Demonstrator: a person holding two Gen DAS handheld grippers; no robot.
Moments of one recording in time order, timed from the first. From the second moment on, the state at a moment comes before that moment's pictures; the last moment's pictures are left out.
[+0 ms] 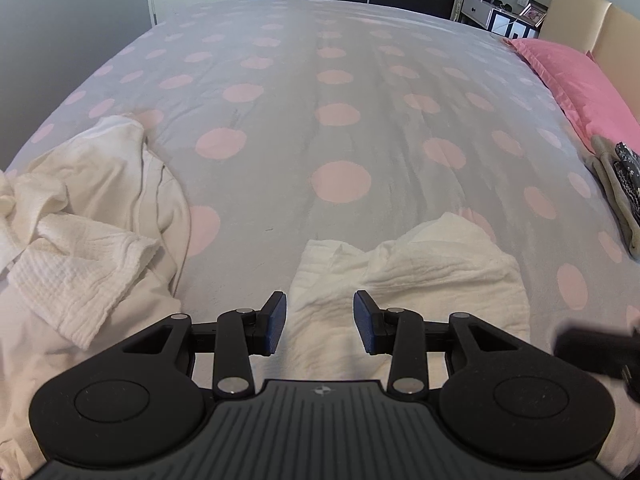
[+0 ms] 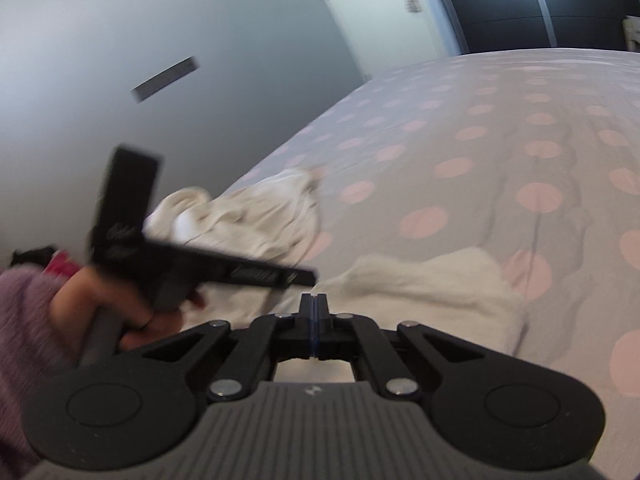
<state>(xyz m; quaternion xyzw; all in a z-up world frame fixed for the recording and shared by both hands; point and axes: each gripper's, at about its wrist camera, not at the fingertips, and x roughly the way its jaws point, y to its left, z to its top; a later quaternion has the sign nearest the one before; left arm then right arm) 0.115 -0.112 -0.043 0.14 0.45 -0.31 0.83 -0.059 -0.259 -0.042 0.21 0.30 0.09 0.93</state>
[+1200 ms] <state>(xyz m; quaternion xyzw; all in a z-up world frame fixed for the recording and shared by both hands) 0.095 -0.043 -0.014 0.09 0.45 -0.26 0.85 -0.163 -0.084 -0.054 0.06 0.38 0.38 0.84</state>
